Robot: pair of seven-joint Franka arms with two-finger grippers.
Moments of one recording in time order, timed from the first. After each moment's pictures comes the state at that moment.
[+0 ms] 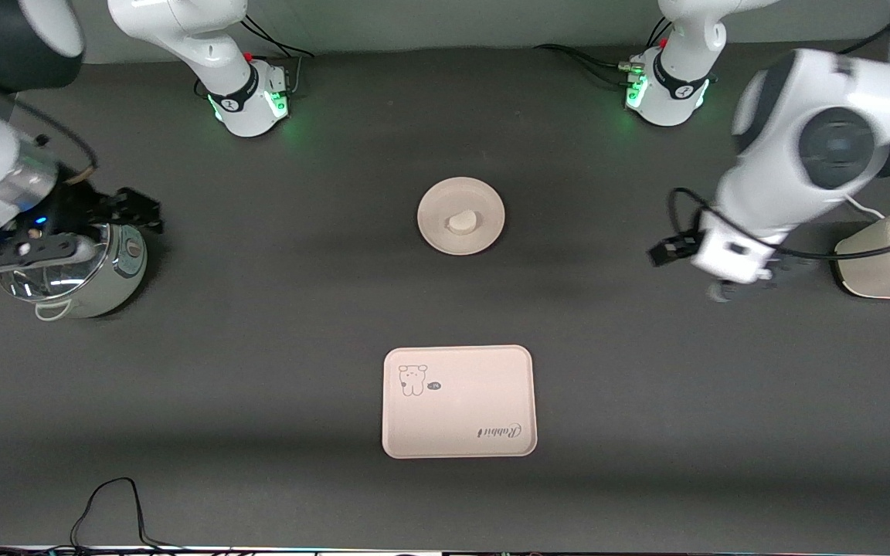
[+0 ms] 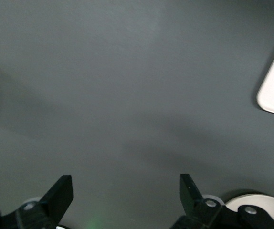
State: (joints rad) left arm 0.30 0.11 -0.52 -1.75 0.07 1.70 -0.54; right arm 0.23 -0.02 -0.04 -1.68 0.04 1.57 0.11
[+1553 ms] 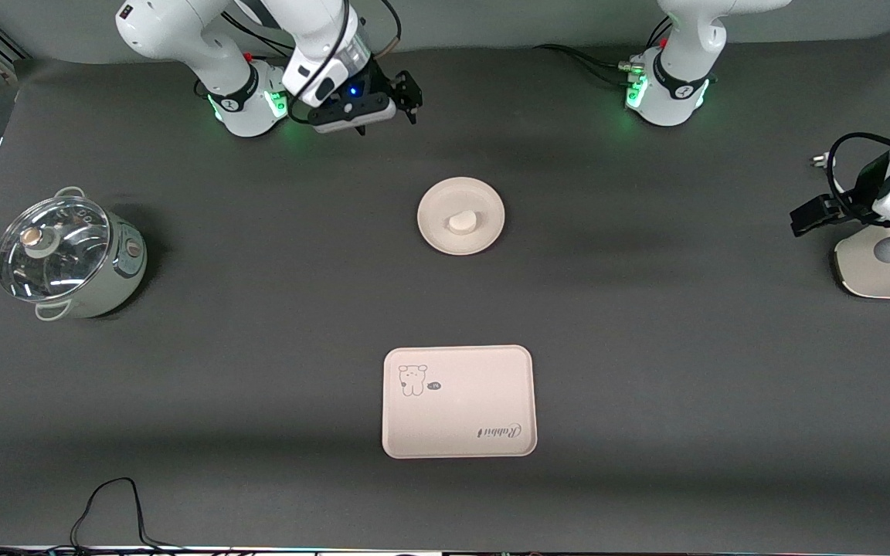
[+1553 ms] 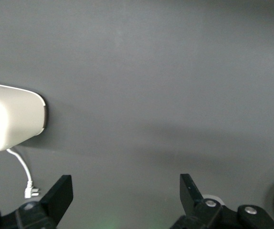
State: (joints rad) left arm 0.02 -0.04 -0.03 -1.77 0.05 1.66 -0.17; right arm 0.89 -0.20 -0.03 -2.21 0.19 2.13 0.73
